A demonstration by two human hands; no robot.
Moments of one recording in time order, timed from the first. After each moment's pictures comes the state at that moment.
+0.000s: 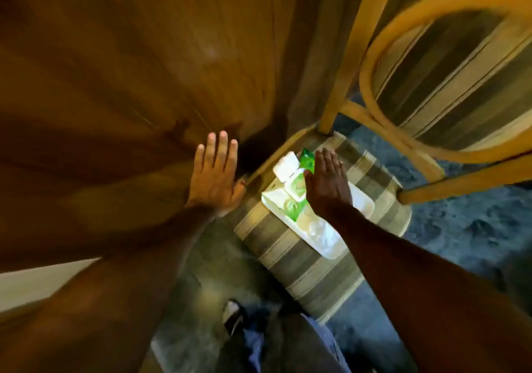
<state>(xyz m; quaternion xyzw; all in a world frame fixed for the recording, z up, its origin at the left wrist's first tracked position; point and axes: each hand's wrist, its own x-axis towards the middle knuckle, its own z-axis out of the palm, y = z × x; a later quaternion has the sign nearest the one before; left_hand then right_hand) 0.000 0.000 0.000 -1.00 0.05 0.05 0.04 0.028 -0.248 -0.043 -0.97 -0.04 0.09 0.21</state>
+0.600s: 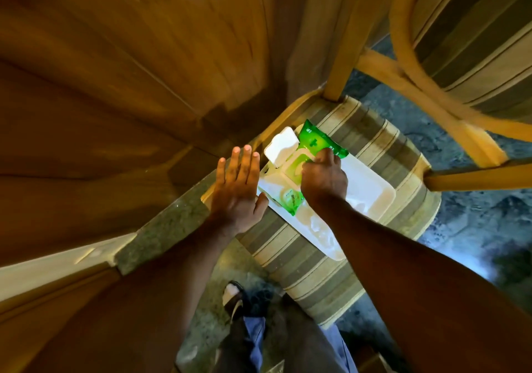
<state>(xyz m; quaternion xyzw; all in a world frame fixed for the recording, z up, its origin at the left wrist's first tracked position) -0.010 -0.059 -0.135 -0.99 0.06 0.16 -0.02 0.050 -0.245 -0.151 -0.98 -0.02 0.16 0.11</state>
